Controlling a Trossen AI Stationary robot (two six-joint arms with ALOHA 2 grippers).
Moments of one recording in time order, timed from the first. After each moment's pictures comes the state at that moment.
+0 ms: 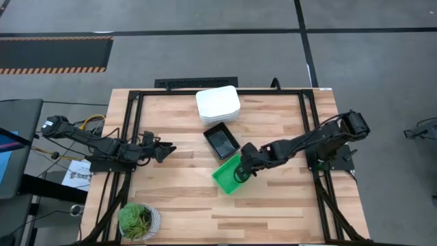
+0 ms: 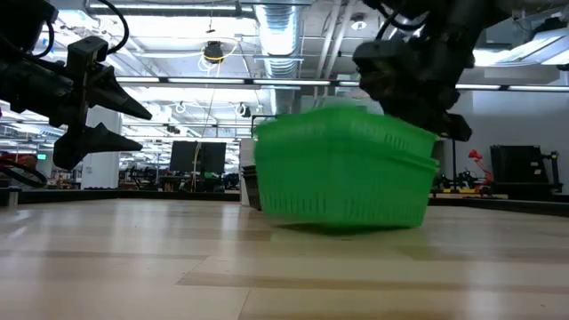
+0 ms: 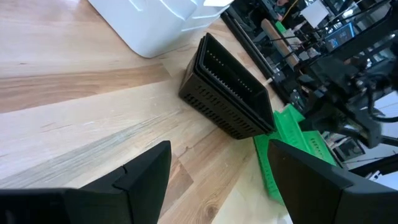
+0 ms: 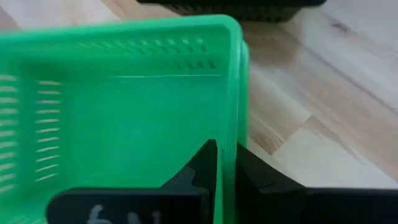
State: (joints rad) left arm -0.31 0.44 0.03 0.01 -0.62 -1.06; right arm 0.23 1.60 0.96 -0.44 0.16 1.09
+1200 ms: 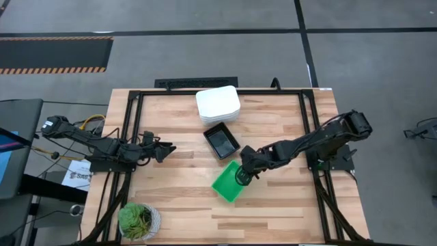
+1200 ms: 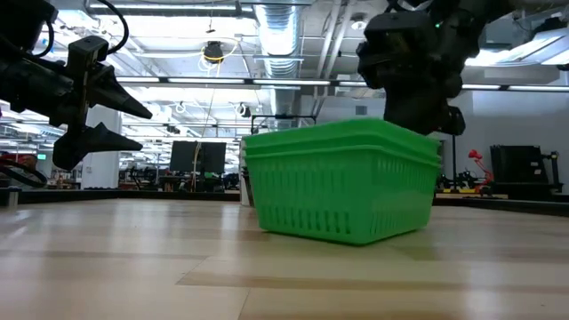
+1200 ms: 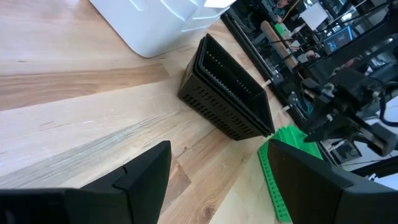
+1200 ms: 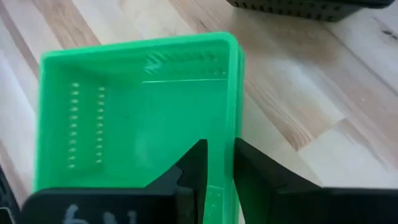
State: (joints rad) left arm -0.31 0.44 0.03 0.02 -0.63 -1.07; right arm 0.24 1.57 0.96 -0.40 0.11 0.97
